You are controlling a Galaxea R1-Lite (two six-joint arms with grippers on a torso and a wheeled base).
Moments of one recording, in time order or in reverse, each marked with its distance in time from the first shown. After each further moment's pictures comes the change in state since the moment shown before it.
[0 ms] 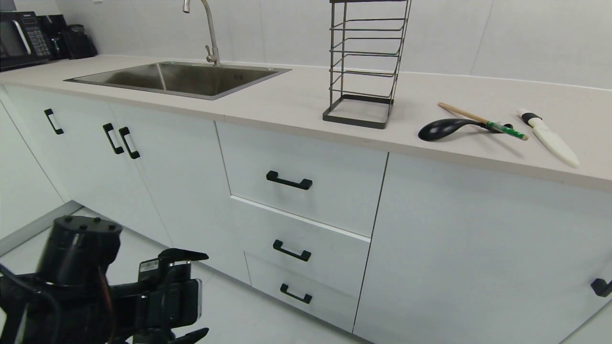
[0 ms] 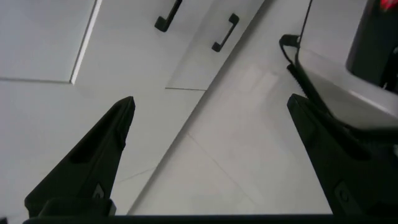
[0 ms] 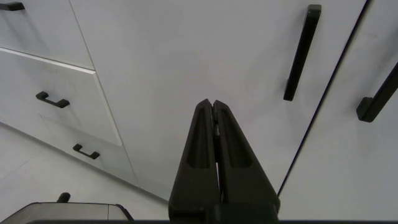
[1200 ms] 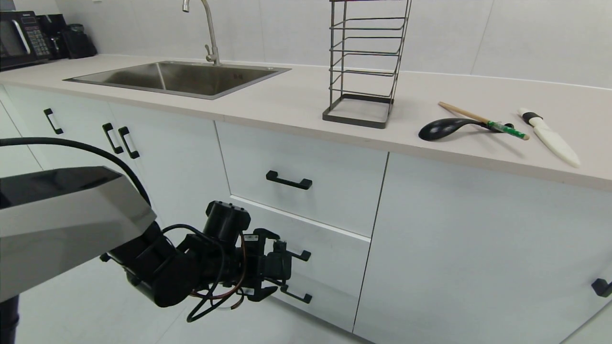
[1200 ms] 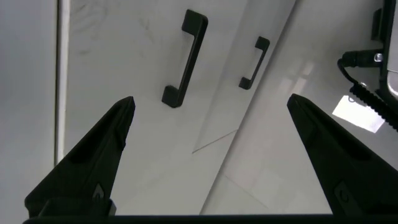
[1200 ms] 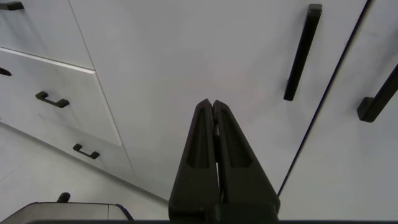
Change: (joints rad) left arm -0.089 0.696 -0.351 -0.327 0.001 0.111; right arm 0.000 0.000 0.000 0.000 0.000 0.000
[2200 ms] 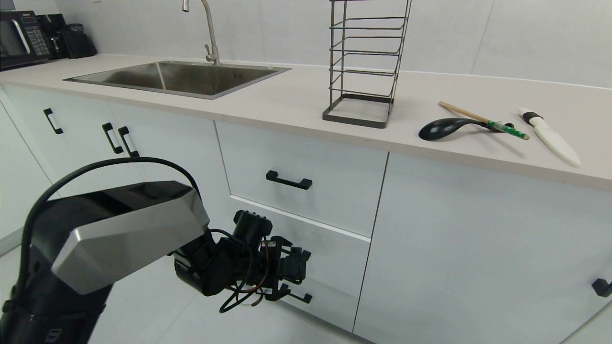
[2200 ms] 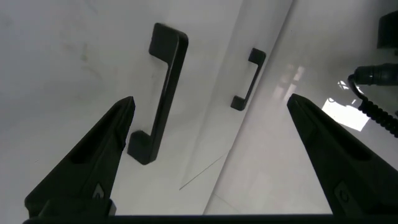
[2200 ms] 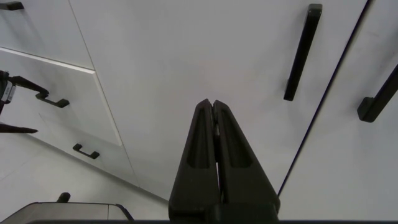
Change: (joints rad) left arm -0.005 0.251 -0.196 -0.001 -0.029 0.001; right arm 0.001 0.000 0.000 0.000 0.000 0.001
